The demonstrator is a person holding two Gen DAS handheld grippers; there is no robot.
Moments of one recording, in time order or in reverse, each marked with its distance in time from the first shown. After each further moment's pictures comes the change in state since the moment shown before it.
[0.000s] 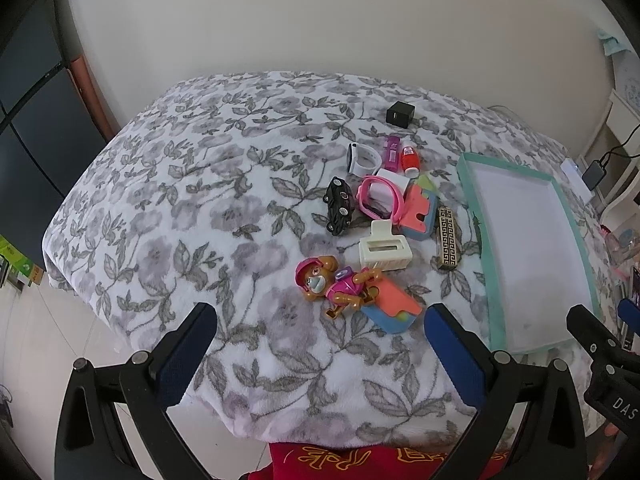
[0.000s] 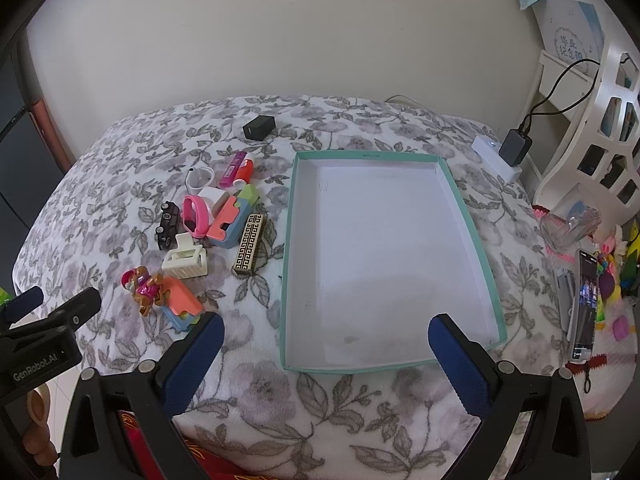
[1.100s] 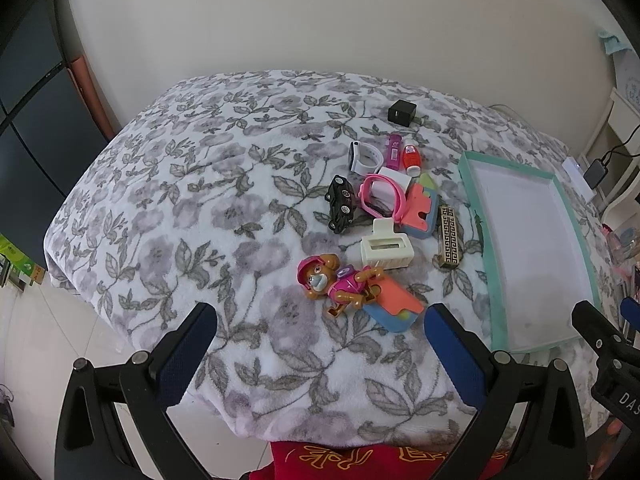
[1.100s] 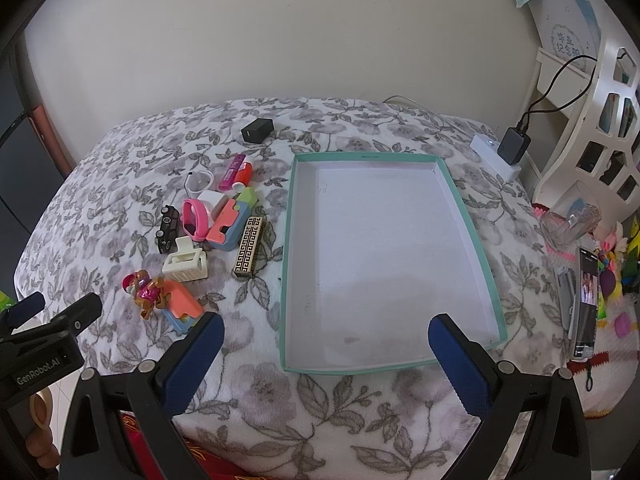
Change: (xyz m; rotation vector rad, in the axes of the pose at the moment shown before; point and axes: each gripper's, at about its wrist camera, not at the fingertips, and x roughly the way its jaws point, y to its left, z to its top) left arm 0.001 0.000 -0.002 0.002 0.004 0.006; right arm -0.001 -0.002 0.000 0.008 -0.004 0.008
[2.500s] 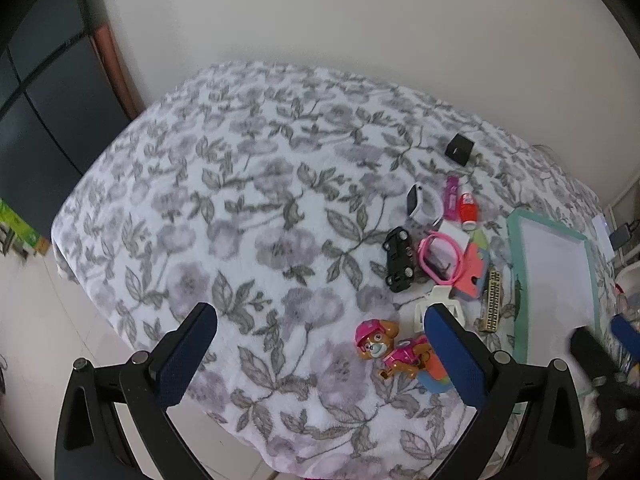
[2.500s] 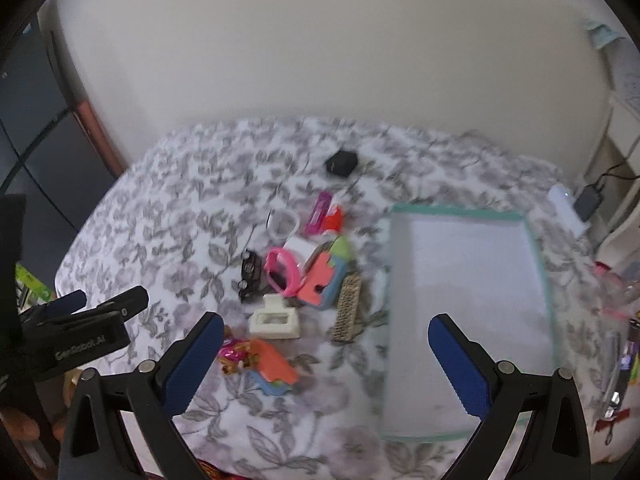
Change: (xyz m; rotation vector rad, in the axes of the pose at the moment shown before) left arm 0.027 0.065 0.067 -0.135 0.069 0.025; right arm 0.021 0.084 0.070 -0.081 0.038 0.194
